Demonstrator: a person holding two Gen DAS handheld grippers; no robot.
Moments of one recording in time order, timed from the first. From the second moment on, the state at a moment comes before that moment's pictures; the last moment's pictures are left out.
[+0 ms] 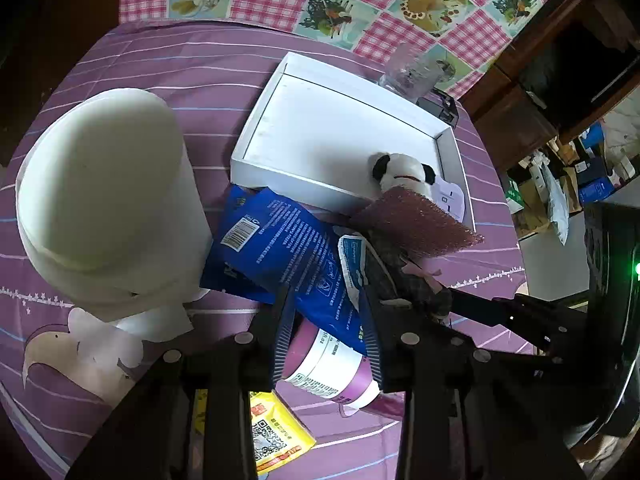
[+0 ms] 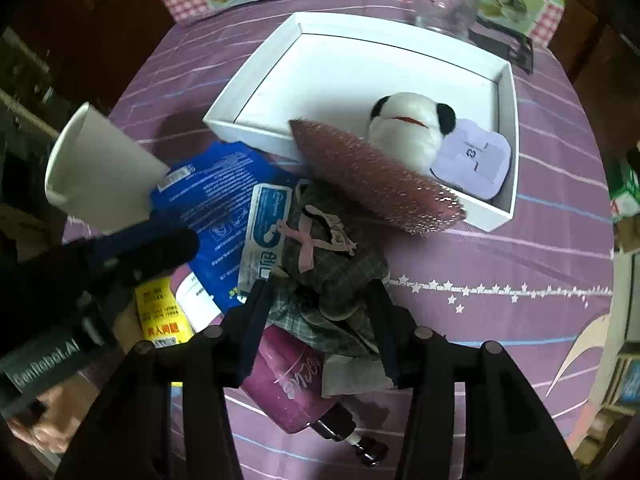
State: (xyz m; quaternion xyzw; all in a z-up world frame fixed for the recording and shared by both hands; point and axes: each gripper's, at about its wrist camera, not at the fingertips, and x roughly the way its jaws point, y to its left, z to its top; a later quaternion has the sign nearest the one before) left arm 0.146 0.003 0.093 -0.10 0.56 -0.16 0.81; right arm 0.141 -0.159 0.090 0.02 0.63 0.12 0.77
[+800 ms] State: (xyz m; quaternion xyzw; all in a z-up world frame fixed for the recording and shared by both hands) left arm 0.145 0.014 0.100 -0.11 0.55 -0.15 0.81; right arm 0.145 -0.154 0.080 -0.01 0.62 0.11 0.77
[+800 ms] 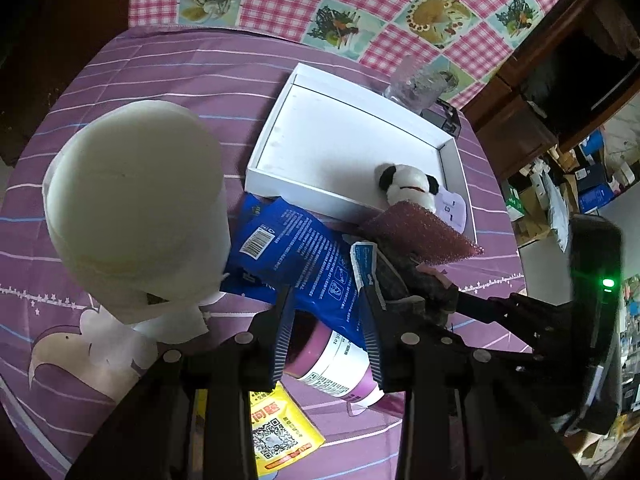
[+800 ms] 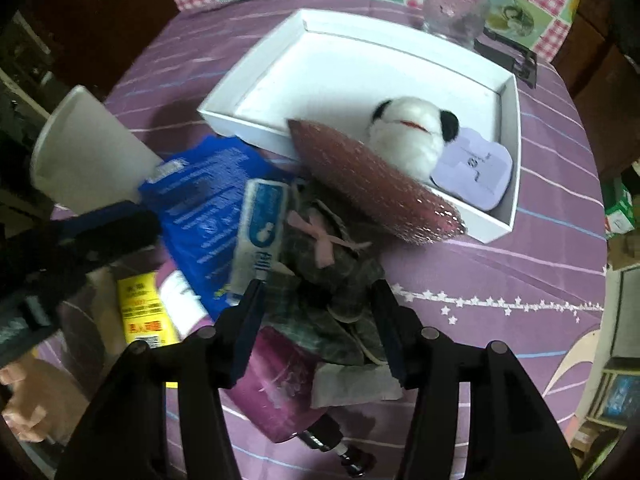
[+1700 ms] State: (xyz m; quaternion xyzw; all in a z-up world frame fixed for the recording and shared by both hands) left arm 0.196 -0.042 0.052 -0.11 0.57 -0.19 0.79; right arm 0.161 -0.210 0.066 0.09 0.62 0.14 0.77
